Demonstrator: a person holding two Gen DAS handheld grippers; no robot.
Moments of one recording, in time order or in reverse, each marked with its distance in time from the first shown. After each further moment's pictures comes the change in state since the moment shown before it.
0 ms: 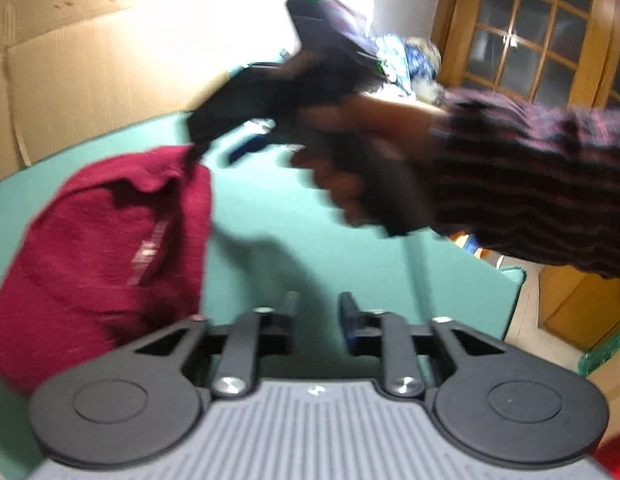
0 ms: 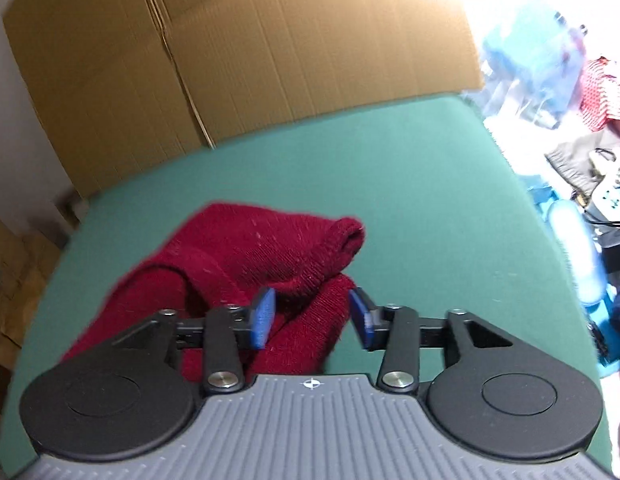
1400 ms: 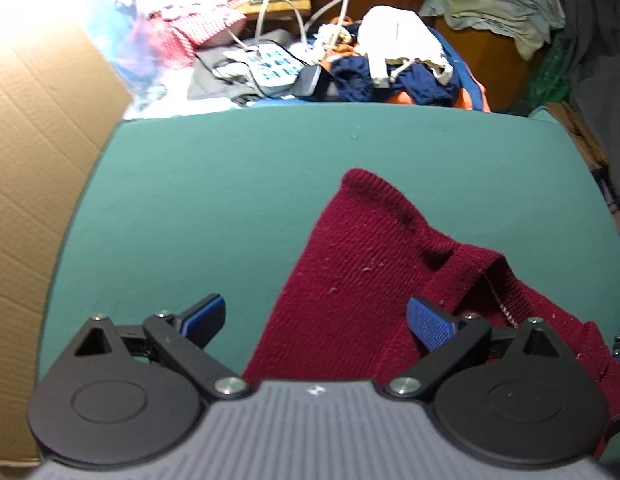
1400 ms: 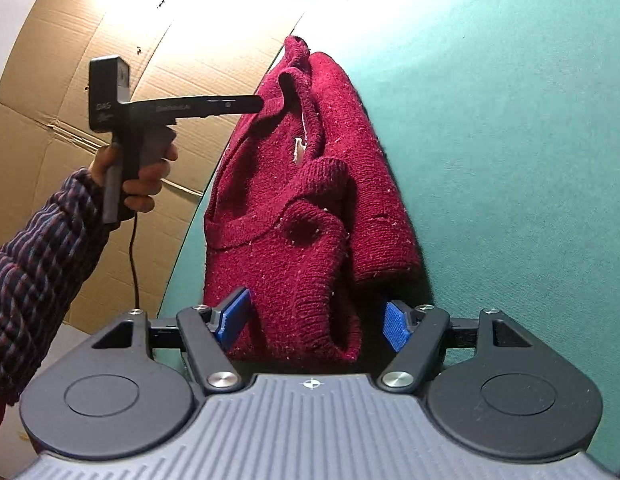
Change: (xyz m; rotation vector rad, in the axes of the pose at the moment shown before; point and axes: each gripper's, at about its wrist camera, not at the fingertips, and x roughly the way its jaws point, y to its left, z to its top) left arm 0.191 0.202 0.173 0.711 0.434 -0.490; right arm -0.022 0.163 -0.201 0.841 -0.245 -0.067
